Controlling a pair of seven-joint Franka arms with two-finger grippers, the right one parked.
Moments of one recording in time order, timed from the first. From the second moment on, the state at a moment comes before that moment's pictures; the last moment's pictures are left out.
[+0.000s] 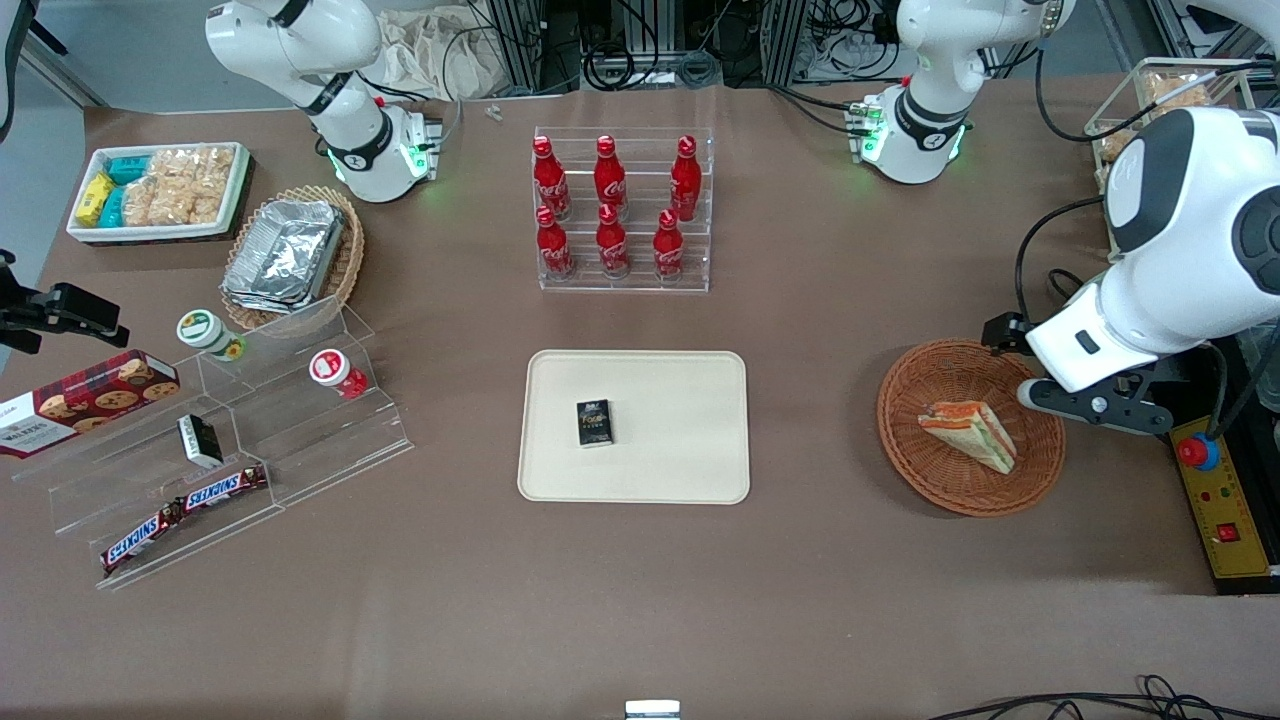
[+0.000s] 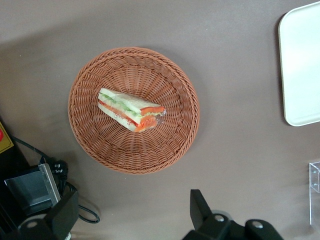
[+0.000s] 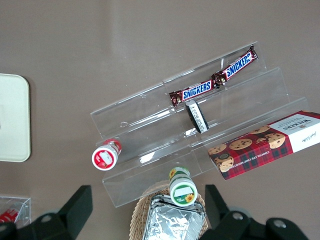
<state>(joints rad) 0.12 0.20 -0.29 -1.60 0.10 1.65 0.10</state>
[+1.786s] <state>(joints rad) 0.13 0.29 -0.15 -2.04 0.10 2.29 -1.25</state>
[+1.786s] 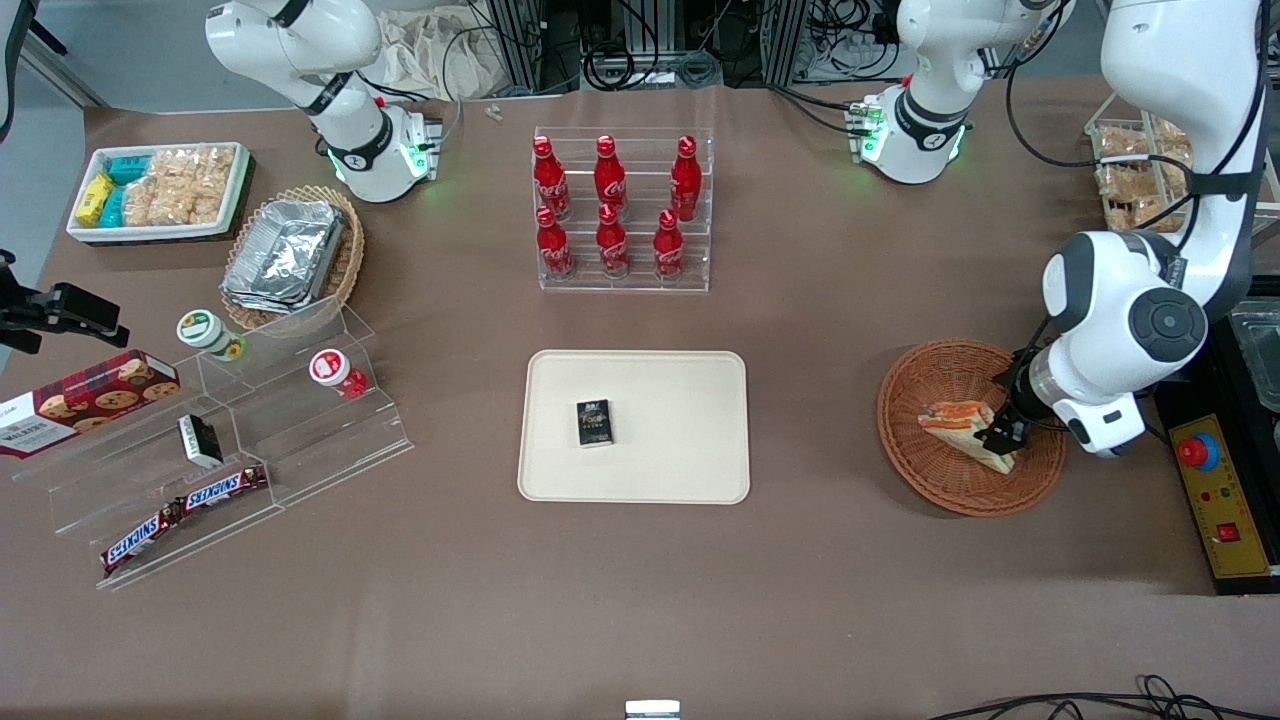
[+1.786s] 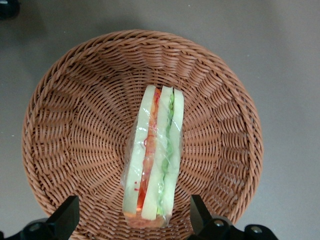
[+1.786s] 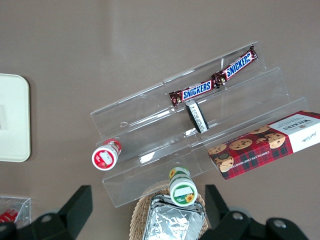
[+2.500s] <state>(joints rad) 0.12 0.36 -0.16 -2.04 0.10 2.36 -1.35</state>
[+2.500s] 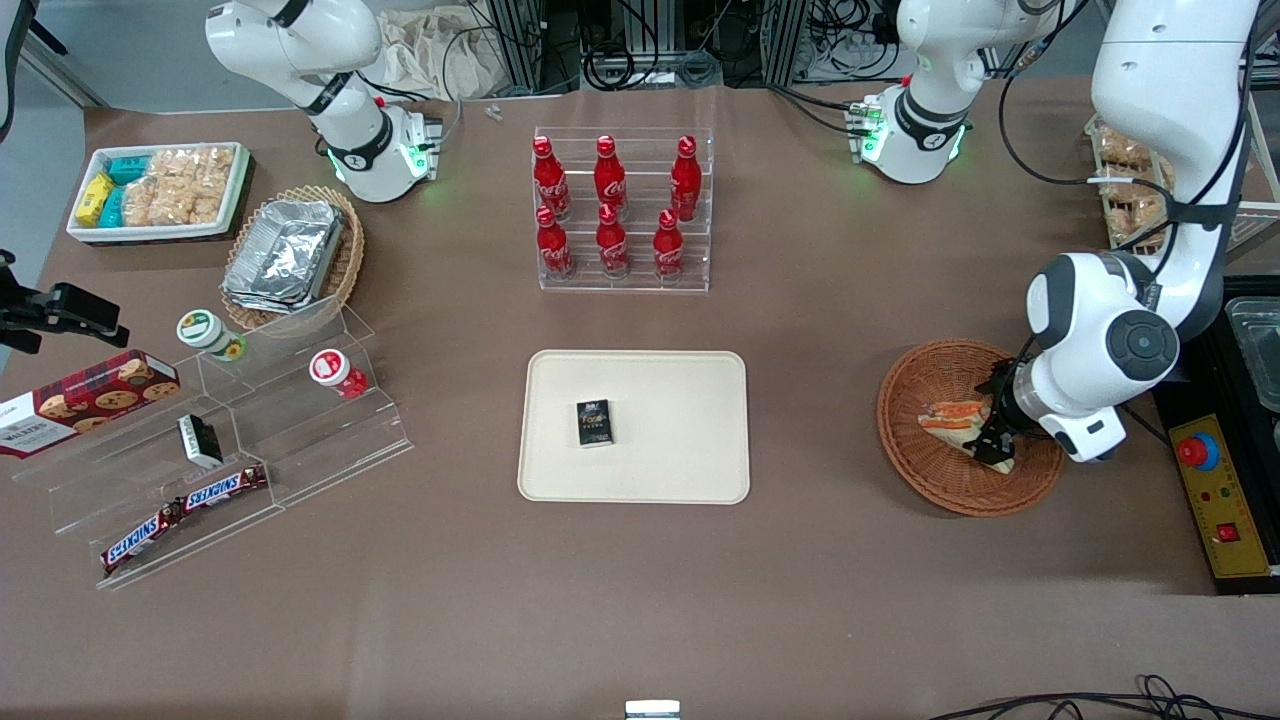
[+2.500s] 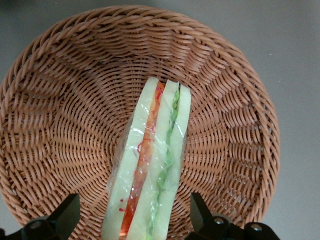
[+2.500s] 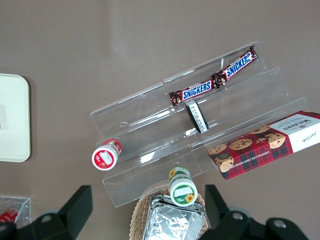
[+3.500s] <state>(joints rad) 0.11 0.26 -0.30 -1.86 0.12 2.04 -1.29</state>
